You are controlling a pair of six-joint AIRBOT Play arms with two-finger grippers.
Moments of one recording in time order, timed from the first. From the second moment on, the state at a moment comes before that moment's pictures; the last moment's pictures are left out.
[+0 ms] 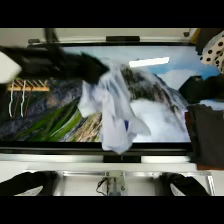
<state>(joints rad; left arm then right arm) -0.62 -1.25 1.66 1.15 -1.06 -1.50 0.27 -0.93 1.68 -1.58 1.68 1.66</state>
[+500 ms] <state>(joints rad) -0.66 -1.30 1.20 1.20 -1.01 -1.66 0.25 -0.97 1.06 -1.53 1.53 1.64</state>
